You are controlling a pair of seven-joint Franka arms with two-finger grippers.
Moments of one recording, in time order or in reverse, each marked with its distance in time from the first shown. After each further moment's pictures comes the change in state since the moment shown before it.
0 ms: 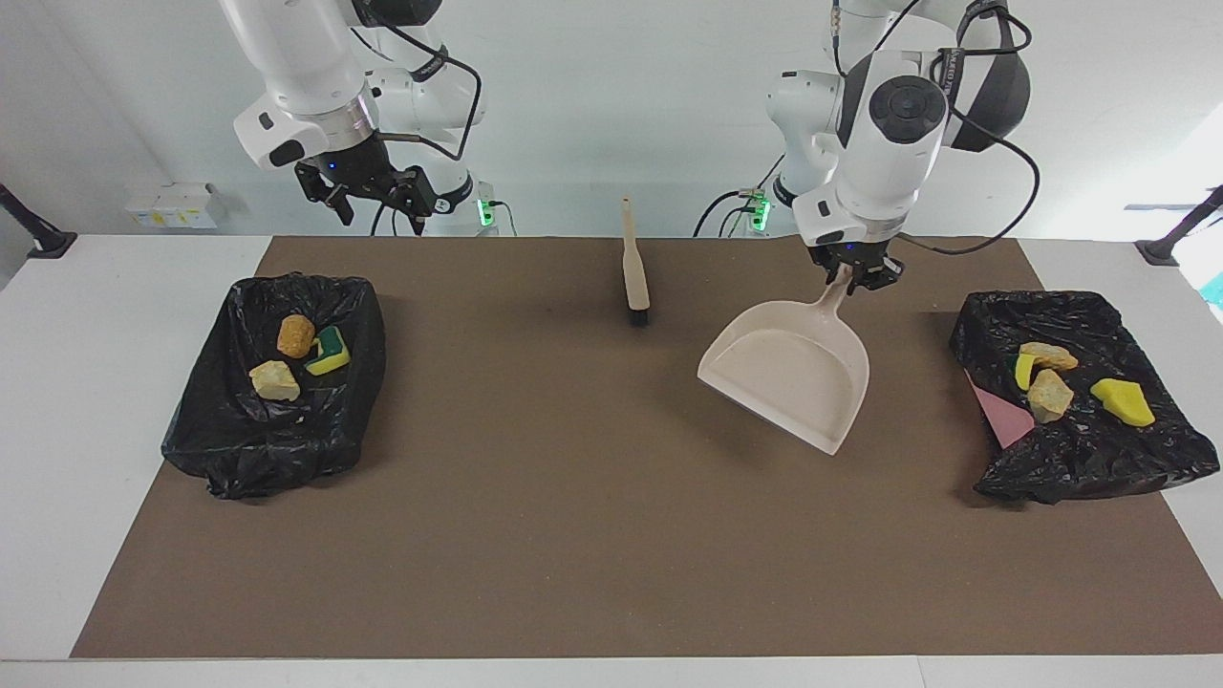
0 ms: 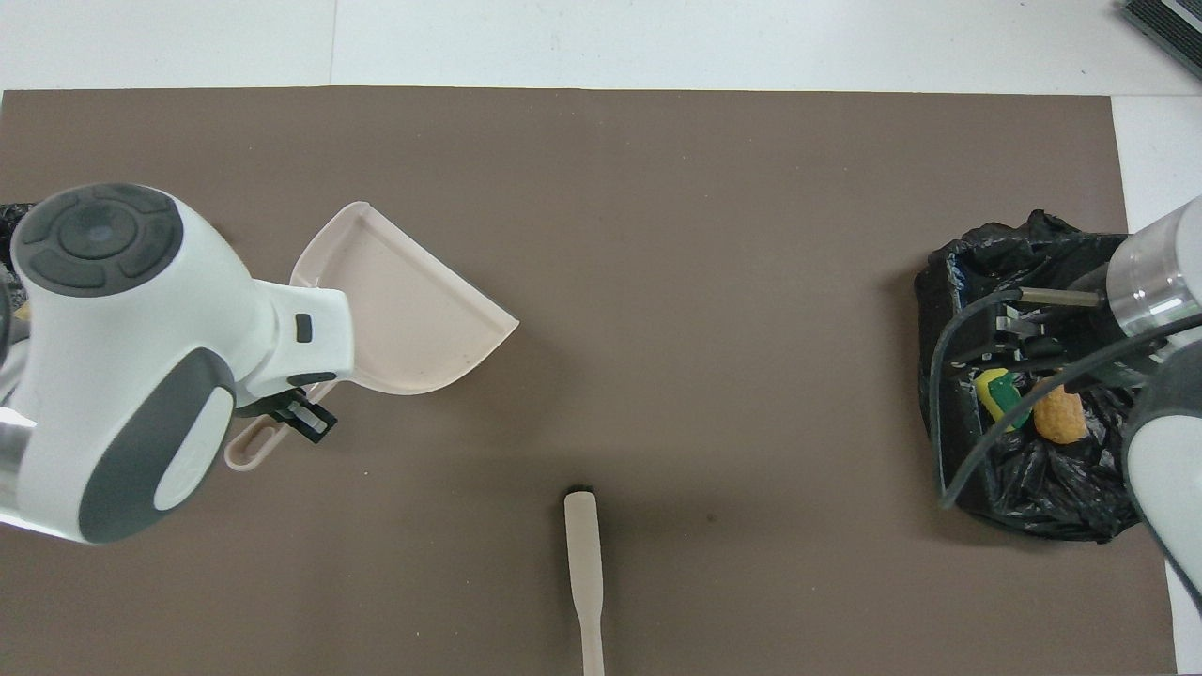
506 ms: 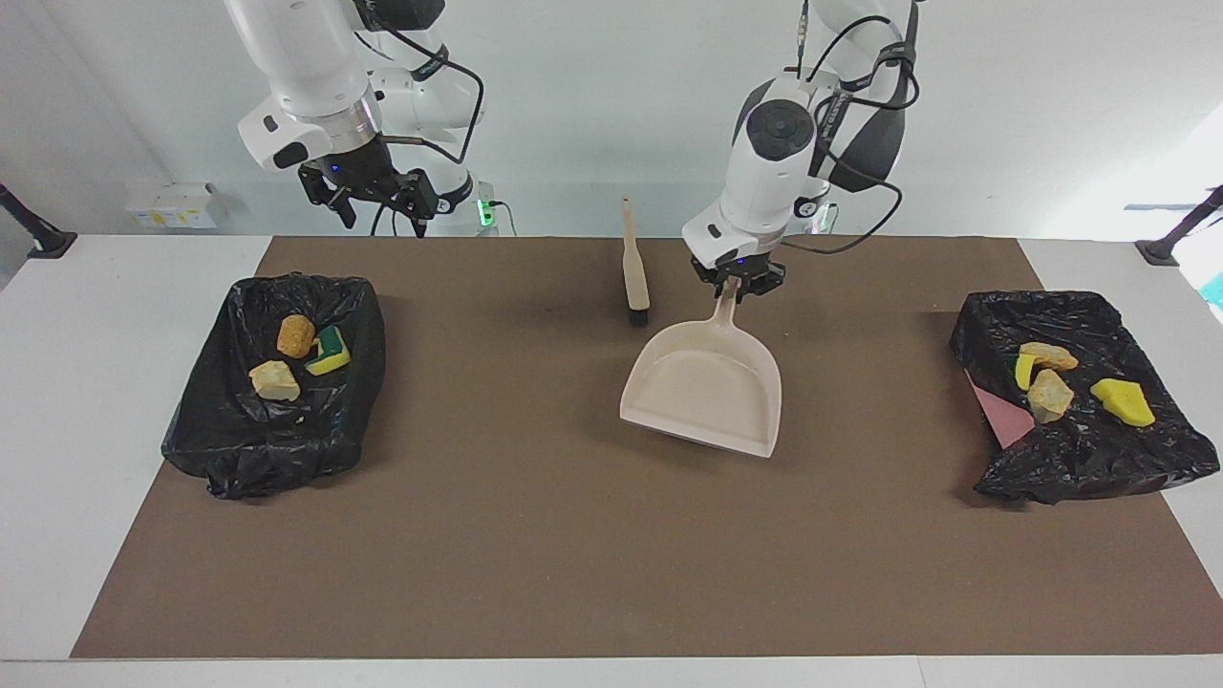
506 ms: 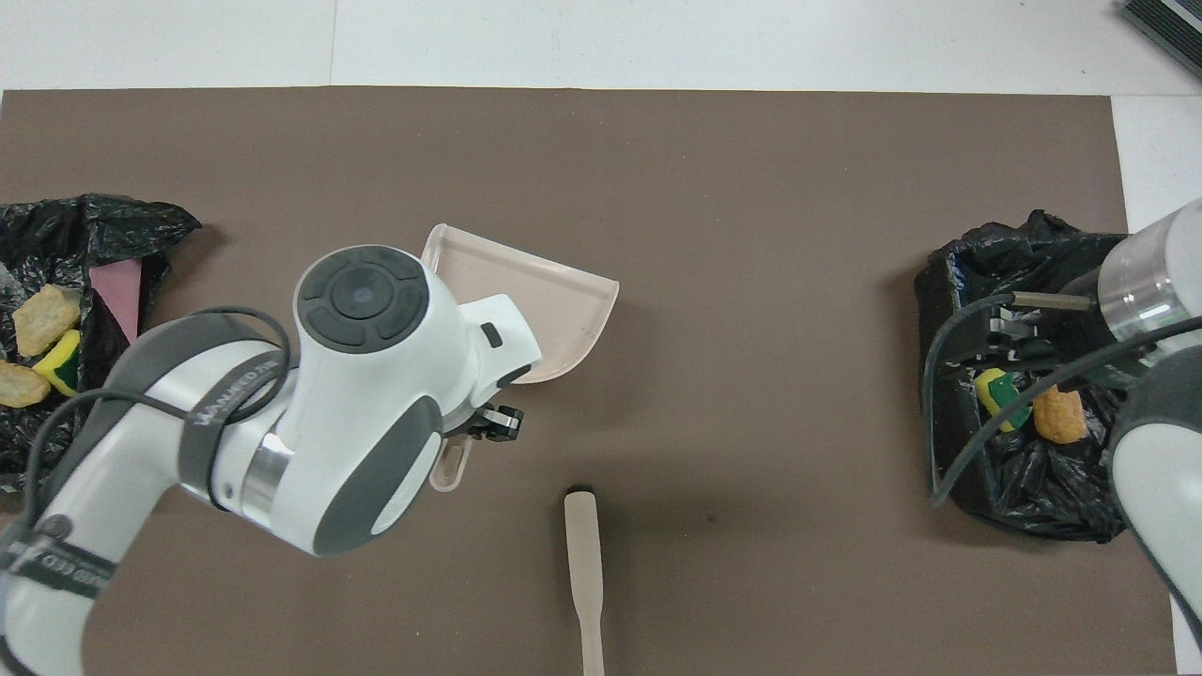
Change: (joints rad) left arm -0.206 0.134 0.001 -0.001 -0.166 0.201 -0.508; right arm -0.001 -0.013 0.000 -0.036 0.000 0.047 0.000
